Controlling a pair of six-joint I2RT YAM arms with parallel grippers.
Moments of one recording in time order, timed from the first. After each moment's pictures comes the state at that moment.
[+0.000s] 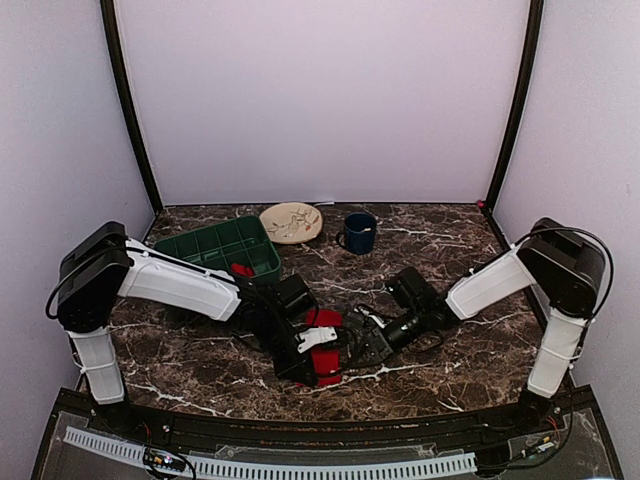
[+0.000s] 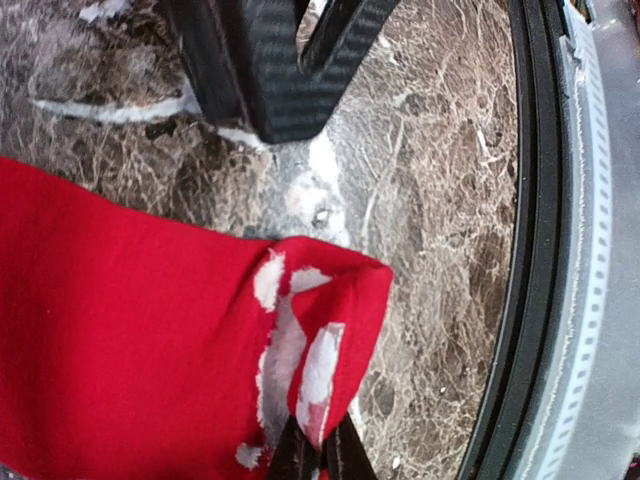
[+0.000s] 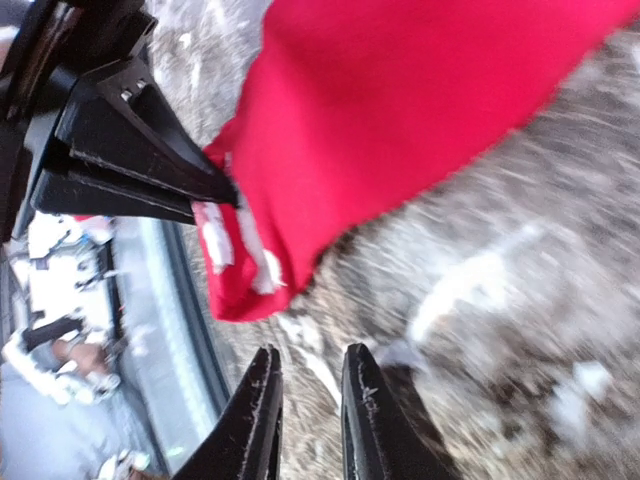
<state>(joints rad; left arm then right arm) -1.02 1.87 1.09 -0.46 0.46 0.17 0.78 1.83 0.76 0.08 -0.89 0.37</state>
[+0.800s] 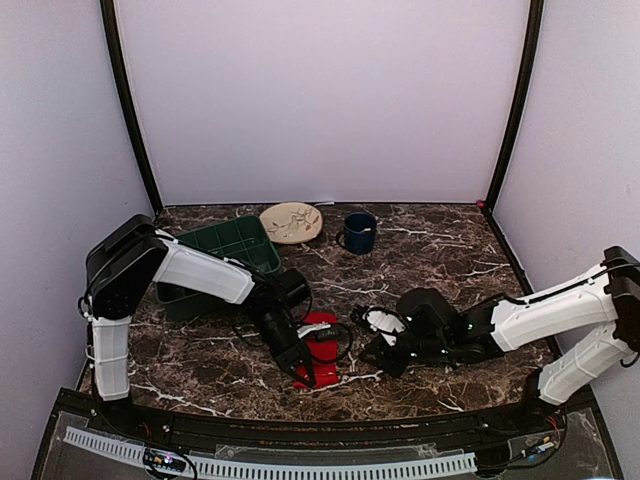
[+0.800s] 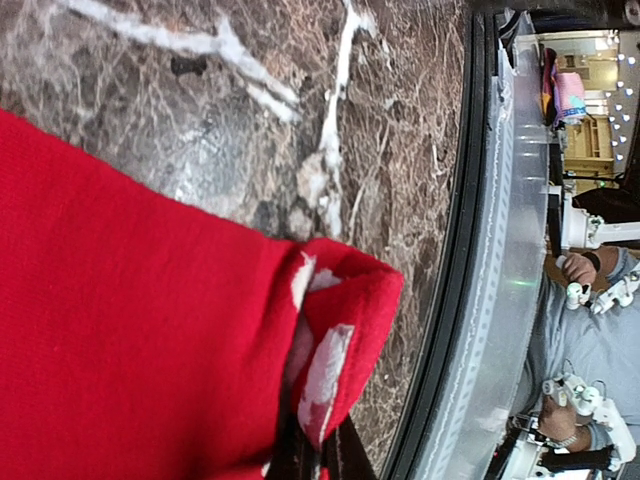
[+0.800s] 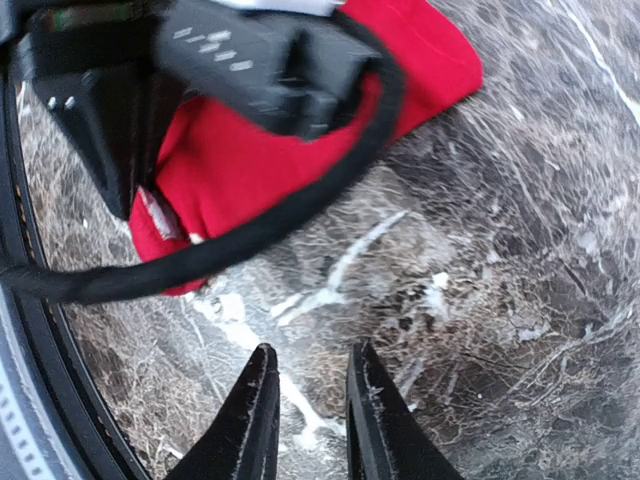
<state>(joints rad) -0.89 2.04 1.21 -0.62 0.84 0.12 1.05 1.41 0.57 0.07 -0.09 0.19</state>
